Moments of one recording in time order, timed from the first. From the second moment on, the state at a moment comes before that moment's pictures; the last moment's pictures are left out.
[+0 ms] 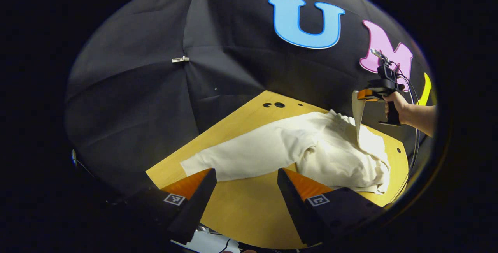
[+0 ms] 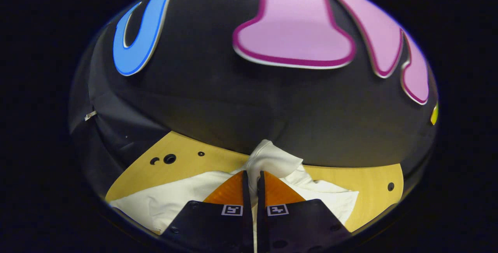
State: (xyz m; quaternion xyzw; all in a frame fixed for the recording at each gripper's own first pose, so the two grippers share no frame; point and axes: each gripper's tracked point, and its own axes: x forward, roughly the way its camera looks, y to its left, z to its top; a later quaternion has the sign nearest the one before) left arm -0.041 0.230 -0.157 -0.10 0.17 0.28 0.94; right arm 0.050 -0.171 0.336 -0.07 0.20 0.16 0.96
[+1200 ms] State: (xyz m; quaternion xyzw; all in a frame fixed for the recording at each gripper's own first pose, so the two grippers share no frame) left arm -0.011 0.328 -0.216 -0.11 0.18 0.40 0.89; right arm 0.003 -0.218 0.360 -0.10 0.24 0.21 0.94
